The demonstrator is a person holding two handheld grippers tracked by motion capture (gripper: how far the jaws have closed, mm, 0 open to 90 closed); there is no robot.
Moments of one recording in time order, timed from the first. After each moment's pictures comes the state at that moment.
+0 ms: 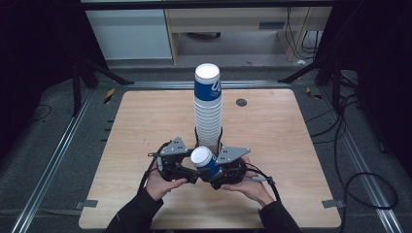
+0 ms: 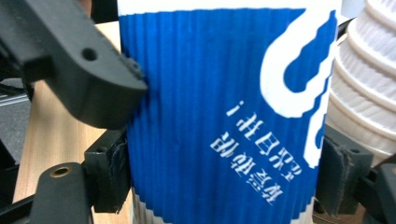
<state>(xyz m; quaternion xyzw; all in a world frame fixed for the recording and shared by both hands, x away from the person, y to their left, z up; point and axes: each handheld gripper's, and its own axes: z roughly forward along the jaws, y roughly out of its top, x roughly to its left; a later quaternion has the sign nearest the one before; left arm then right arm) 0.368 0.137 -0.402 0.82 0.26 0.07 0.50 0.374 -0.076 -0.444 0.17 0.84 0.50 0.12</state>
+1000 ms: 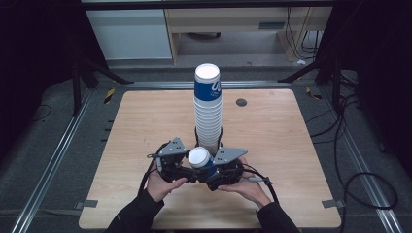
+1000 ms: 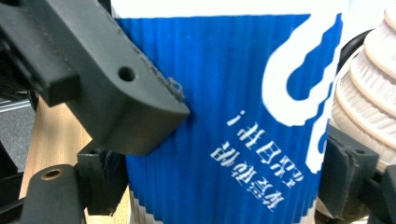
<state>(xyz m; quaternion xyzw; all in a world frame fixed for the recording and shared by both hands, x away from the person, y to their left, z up) 0.365 0.137 -0.402 0.82 0.27 0.07 0.51 0.373 -0.068 -0.444 0.16 0.84 0.51 0.11</state>
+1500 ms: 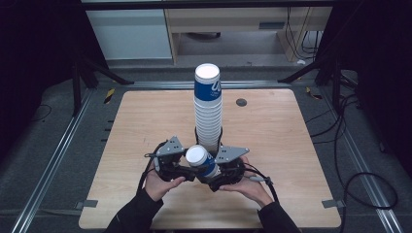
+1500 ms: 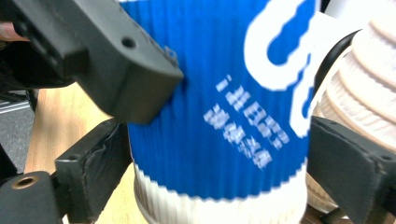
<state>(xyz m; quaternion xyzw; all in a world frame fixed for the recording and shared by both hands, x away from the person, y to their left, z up) 0.366 0.144 -0.398 0.81 0.27 0.09 0.51 0.373 -0.072 -0.440 0.17 0.84 0.51 0.12</state>
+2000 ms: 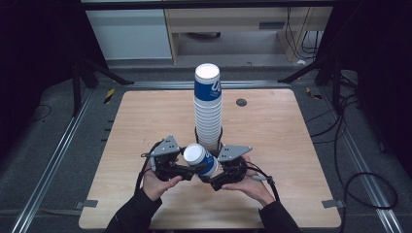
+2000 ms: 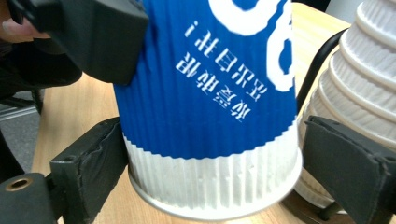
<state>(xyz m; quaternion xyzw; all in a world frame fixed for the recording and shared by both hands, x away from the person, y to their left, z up) 0.364 0.149 -0.395 0.80 0.26 0.09 0.53 0.376 -0.078 -0.440 0.18 0.83 0.51 0.10</state>
